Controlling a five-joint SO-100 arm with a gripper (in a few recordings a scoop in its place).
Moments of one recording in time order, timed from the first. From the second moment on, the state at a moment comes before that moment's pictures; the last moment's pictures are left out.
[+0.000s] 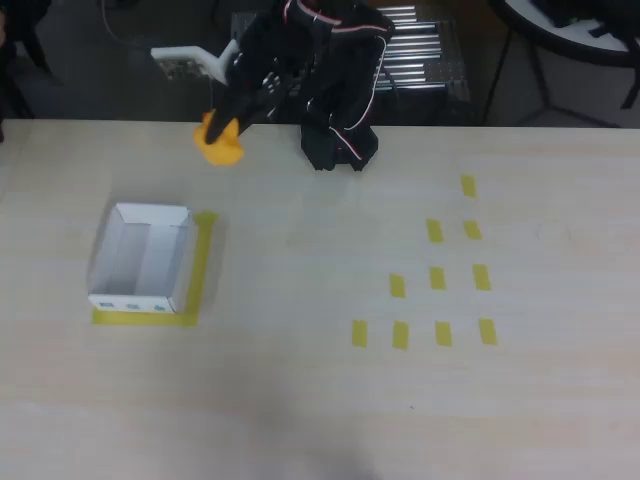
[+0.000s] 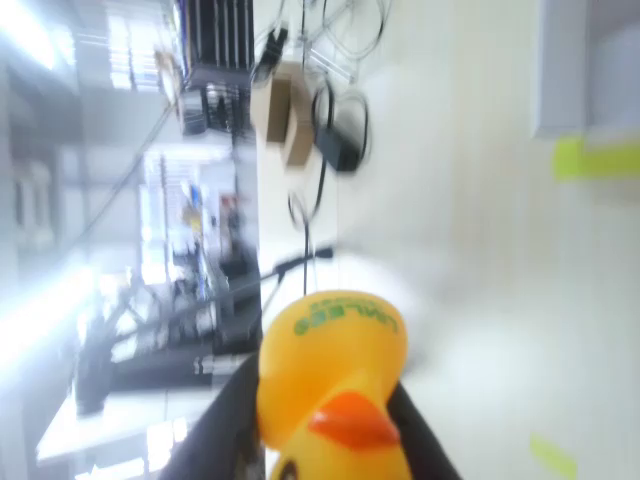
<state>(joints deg) 34.6 153.3 119.5 50.6 -12.5</state>
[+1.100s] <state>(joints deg) 52.2 107.7 118.2 32.0 -13.5</state>
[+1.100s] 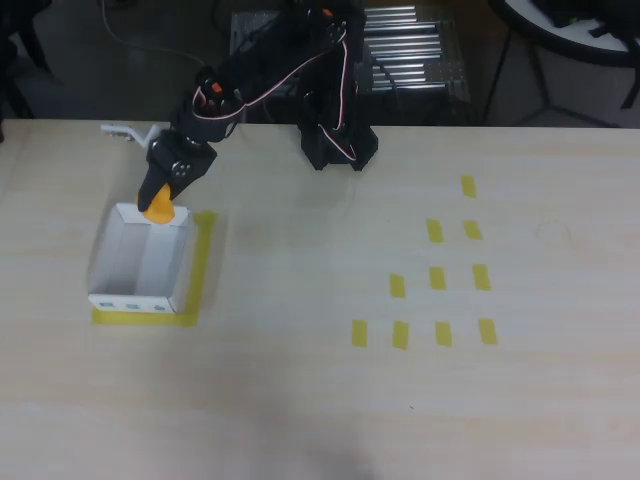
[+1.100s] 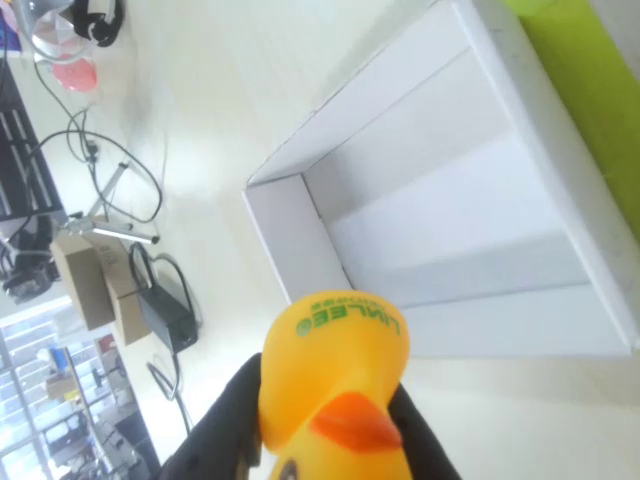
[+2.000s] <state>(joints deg) 54.7 96.3 115.5 28.2 -14.8</state>
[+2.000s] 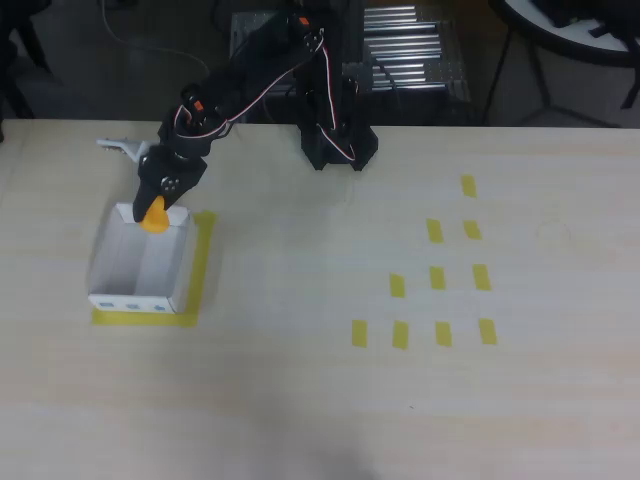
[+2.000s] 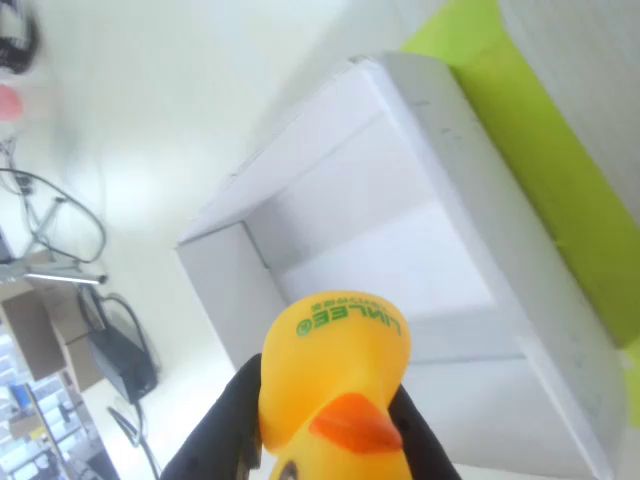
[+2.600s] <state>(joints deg) 54.7 96.3 115.5 23.4 -13.5</state>
